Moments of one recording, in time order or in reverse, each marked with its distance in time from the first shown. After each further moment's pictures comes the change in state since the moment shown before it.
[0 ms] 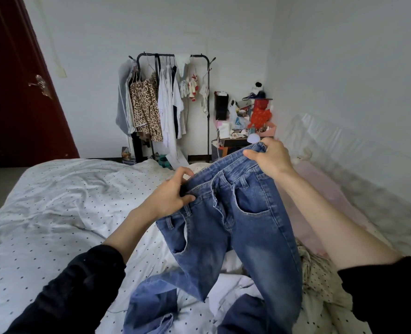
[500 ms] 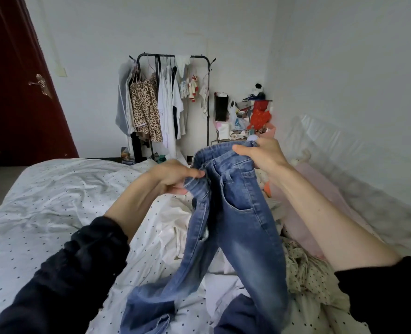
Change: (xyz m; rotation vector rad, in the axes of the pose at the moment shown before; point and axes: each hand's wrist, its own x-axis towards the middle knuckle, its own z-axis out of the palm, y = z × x) left_hand 0.026 0.043 -0.029 -0.465 -0.092 -0.456; right_hand -0.004 -0.022 -0.001 0.255 -0.077 0.110
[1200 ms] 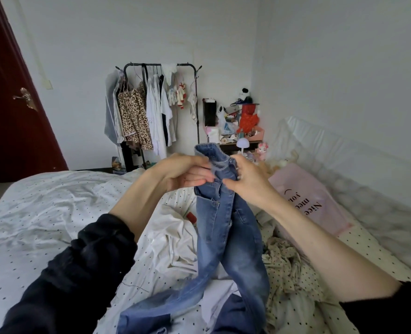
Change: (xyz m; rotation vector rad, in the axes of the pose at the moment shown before) left_hand -0.008 0.046 0.034 -0.300 -0.193 0.081; right_hand -0.040 0.029 -0.009 -0.227 -0.155 -0.329
